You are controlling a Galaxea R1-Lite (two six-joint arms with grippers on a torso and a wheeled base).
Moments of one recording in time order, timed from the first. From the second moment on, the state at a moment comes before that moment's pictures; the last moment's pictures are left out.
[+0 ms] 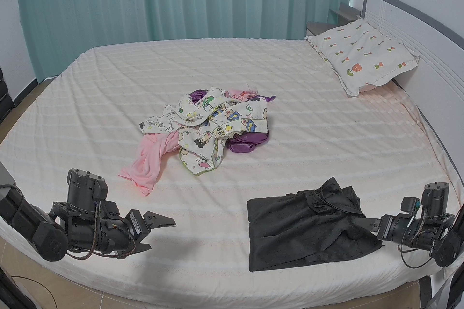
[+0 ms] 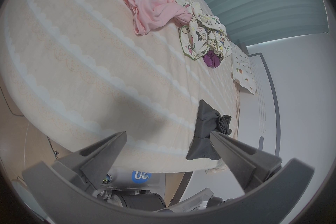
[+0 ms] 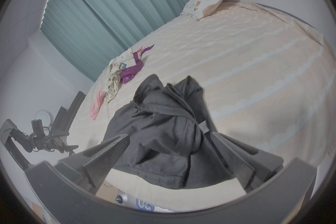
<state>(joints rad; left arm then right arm) -0.30 1.75 -0.38 -0.59 -0.36 -0.93 0.07 1.86 -0.02 -1.25 0.27 0.41</state>
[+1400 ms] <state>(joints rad) -0.30 1.78 -0.38 -0.60 -0.36 -0.93 -0.04 1.85 -0.02 -1.02 0.27 0.30</state>
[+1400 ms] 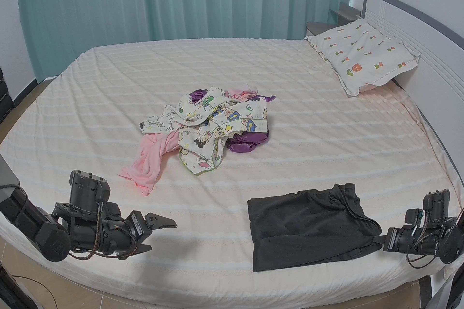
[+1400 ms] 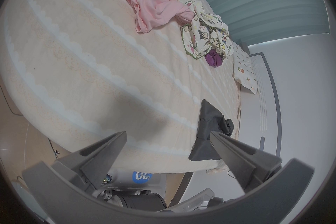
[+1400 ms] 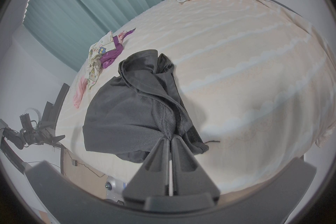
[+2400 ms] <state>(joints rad) -0.30 1.80 -0.38 -0.60 -0.37 -0.93 0.14 1.90 -0.37 -0.91 0.21 0.38</state>
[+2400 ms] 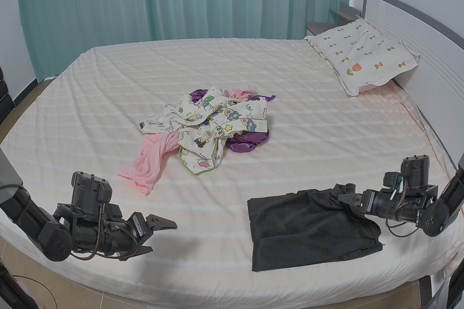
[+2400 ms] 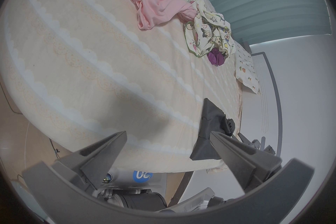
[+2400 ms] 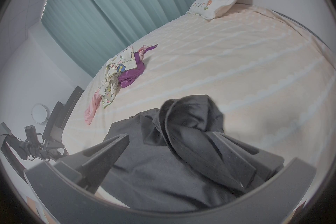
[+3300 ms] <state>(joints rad) -0.30 1.84 -0.38 -0.64 -0.37 -0.93 0.02 2.08 -0.58 -0.85 0.27 0.46</state>
